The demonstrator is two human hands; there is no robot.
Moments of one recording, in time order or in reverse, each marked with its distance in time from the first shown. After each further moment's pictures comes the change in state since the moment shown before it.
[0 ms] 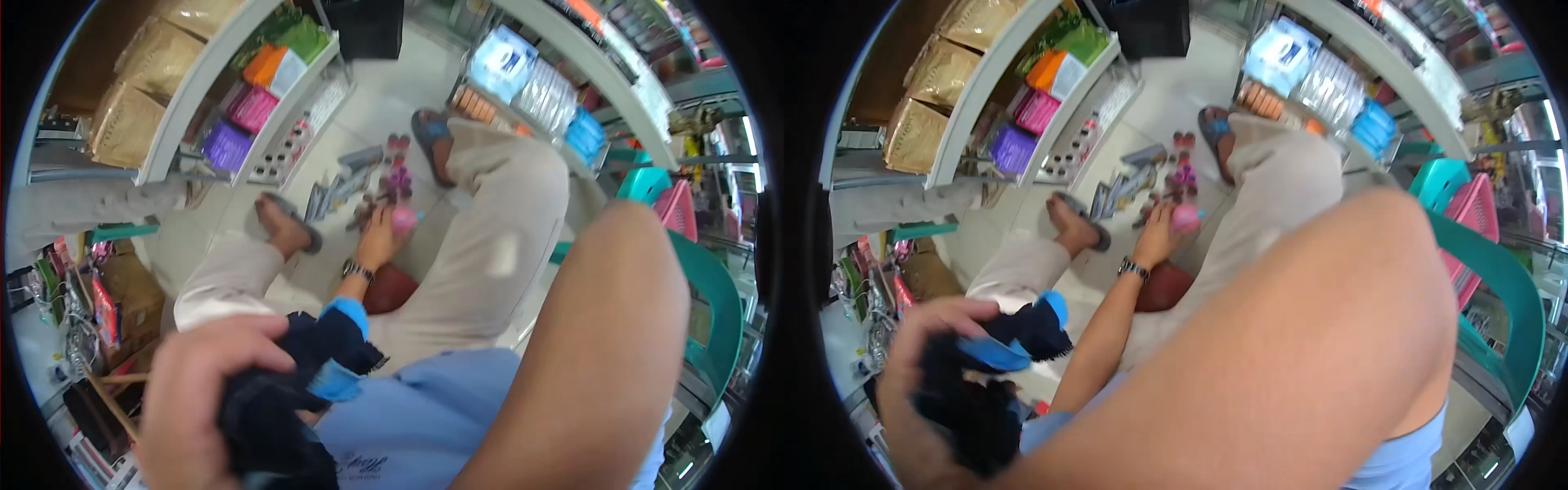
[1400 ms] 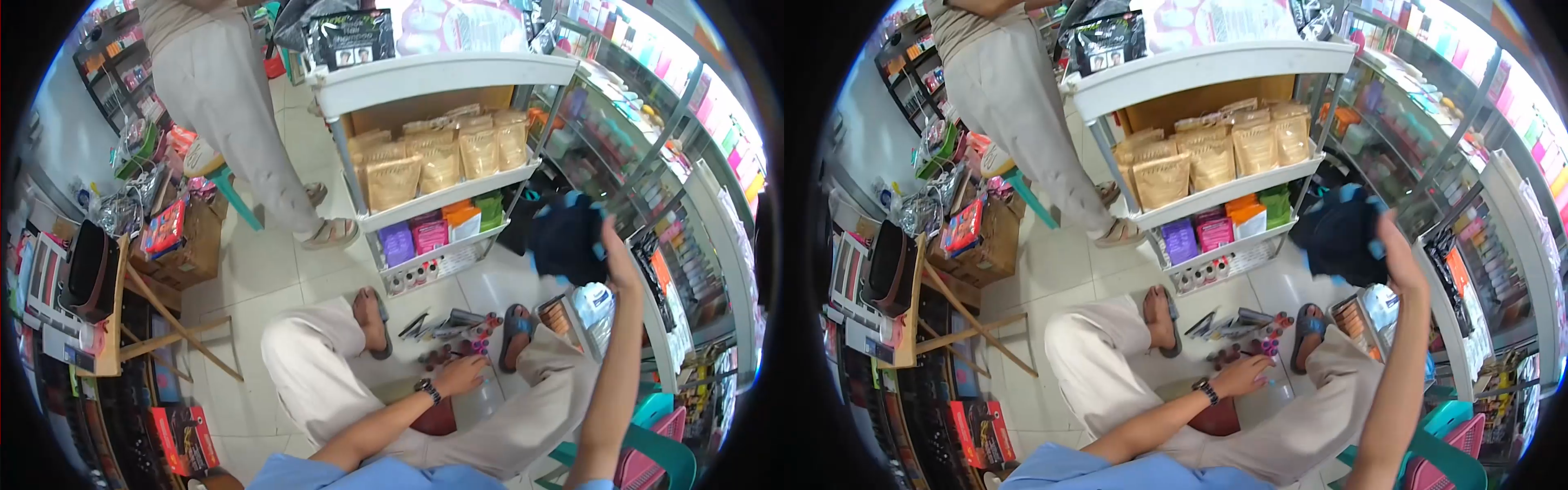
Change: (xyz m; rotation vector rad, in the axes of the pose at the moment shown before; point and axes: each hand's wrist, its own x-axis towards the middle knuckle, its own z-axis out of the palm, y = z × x) left_hand 0.331 -0.139 0.314 0.076 -0.124 0.651; right_hand 0.084 0.149 -0.122 0.692 0.789 -0.413
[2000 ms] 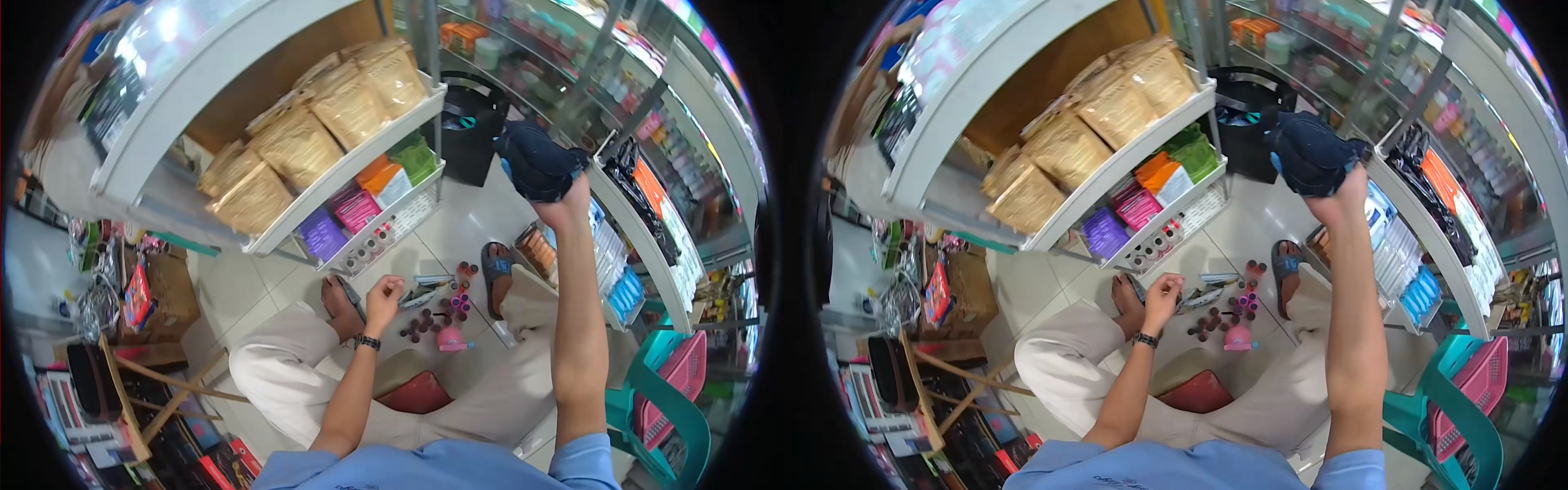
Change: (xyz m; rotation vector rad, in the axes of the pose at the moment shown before) left_hand 0.053 -0.129 -0.049 -0.612 0.382 -0.583; right_hand 0.042 0.101 0.008 1.678 0.248 -0.075
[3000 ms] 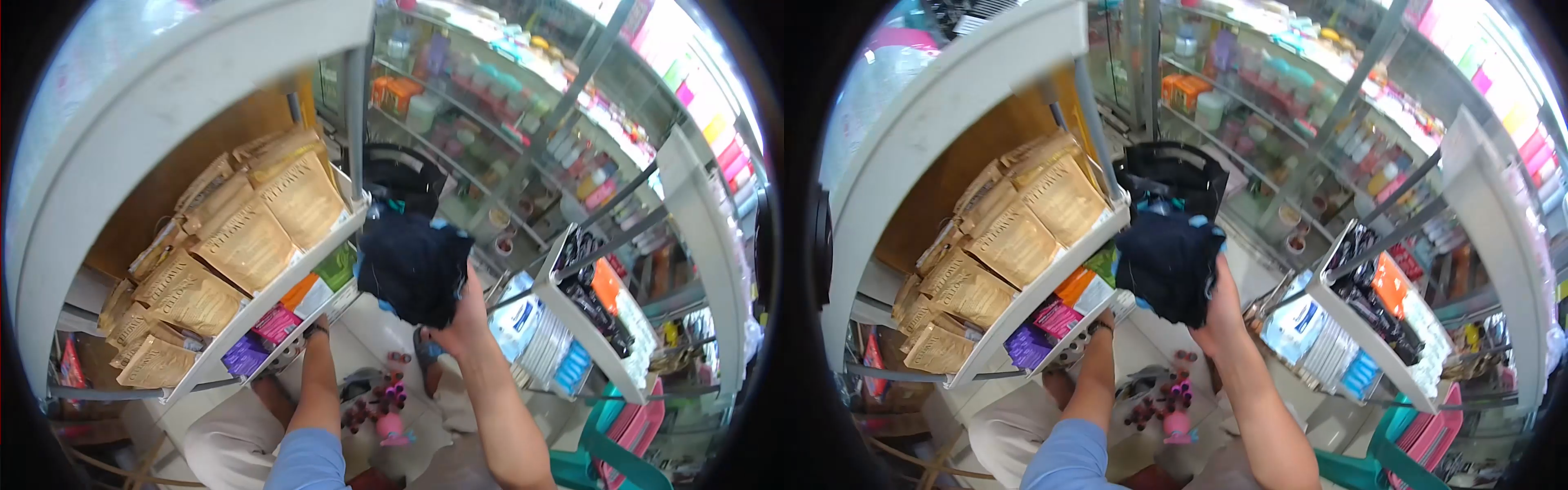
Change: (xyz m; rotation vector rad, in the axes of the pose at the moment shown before) left_hand 0.324 -0.178 0.047 0.909 0.246 0.168; right_hand 0.055 0.054 0.032 -0.165 0.374 0.100
